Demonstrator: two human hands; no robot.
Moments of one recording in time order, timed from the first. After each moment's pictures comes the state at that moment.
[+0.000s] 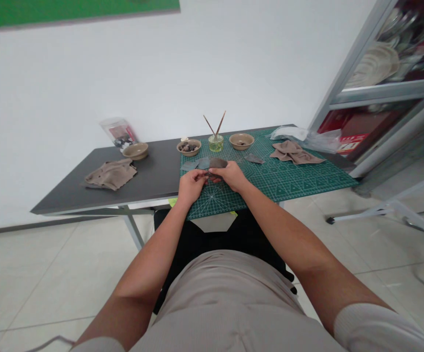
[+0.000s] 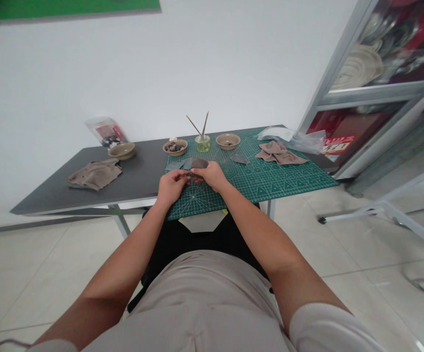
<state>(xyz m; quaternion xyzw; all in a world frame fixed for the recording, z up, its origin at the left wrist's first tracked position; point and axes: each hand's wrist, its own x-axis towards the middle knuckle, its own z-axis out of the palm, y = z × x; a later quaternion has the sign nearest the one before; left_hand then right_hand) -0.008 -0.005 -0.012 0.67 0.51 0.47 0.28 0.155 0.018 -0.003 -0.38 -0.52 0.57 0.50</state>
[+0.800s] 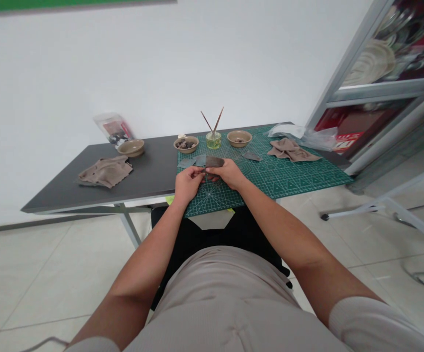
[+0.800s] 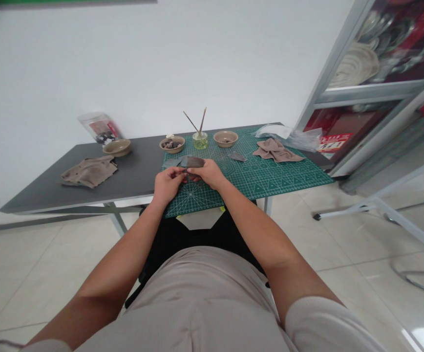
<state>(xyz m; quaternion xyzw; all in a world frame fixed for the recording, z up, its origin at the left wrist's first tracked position) -0.007 -0.007 -0.012 0.64 0.51 0.50 0.30 0.158 0.016 -0.001 -0.37 -0.55 0.57 0.49</state>
